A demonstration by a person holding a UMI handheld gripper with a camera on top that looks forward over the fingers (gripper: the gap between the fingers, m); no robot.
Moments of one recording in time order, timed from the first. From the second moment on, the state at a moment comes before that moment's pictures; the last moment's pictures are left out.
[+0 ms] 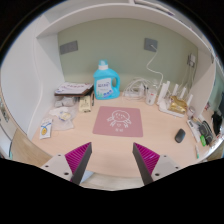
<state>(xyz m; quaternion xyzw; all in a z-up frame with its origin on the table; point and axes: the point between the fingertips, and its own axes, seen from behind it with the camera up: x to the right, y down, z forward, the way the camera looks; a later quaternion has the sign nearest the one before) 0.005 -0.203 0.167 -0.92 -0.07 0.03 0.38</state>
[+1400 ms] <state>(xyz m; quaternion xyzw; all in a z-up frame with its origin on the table) 0.360 0.005 -0.014 -0.90 0.00 -0.03 0.43</state>
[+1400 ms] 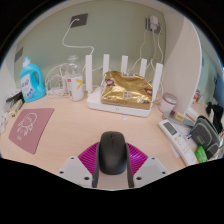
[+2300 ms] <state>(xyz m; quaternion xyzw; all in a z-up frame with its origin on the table) 0.026 0.057 0.036 -0.90 -0.04 0.03 0.44</state>
